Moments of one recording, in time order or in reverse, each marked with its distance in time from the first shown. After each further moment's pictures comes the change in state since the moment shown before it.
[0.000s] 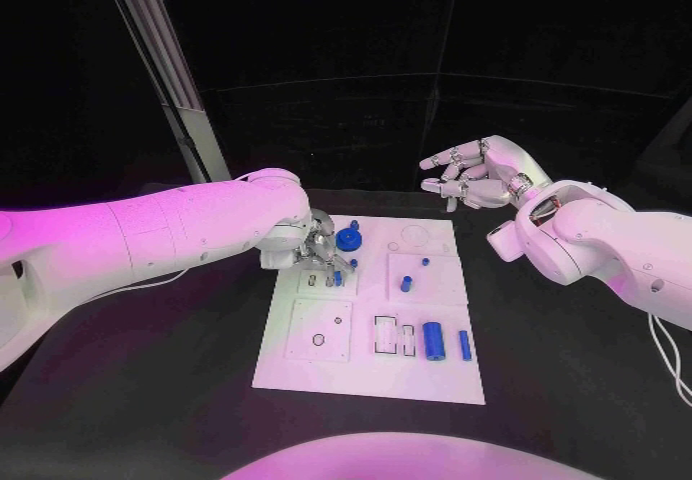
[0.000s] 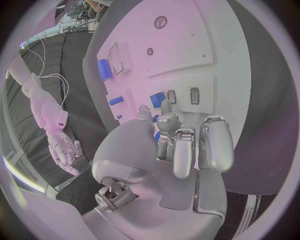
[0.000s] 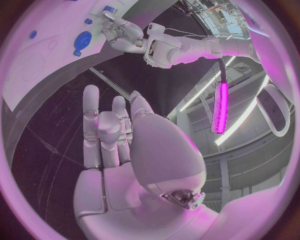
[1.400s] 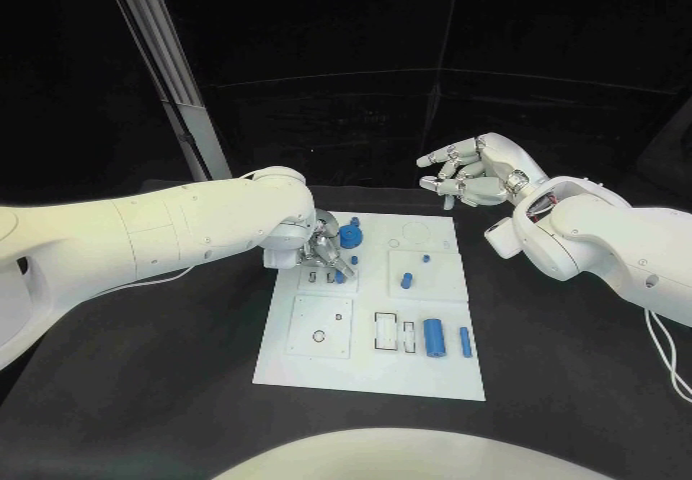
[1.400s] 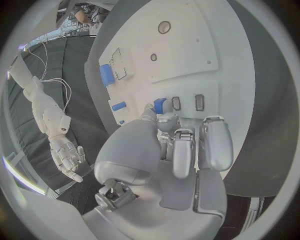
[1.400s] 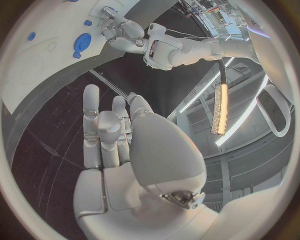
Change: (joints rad) left arm -0.001 0.006 -0.004 0.011 0.000 0.027 0.009; left_hand 0.165 0.036 0.158 -0.110 -0.003 -0.043 -0.017 0.029 0.019 -0.001 -0.007 0.003 -0.005 0.000 -0.015 0.000 0.000 0.000 -0.004 -0.010 -0.001 -0.008; right arm 0.000 0.017 0.000 -0.015 -0.011 0.017 -0.003; right_hand 0.015 -0.015 0.018 0.010 0.170 -0.004 0.004 0.000 0.000 -0.009 -0.002 0.000 -0.035 0.007 0.000 -0.023 0.009 0.000 0.011 -0.004 -0.020 -0.009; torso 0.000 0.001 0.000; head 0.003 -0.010
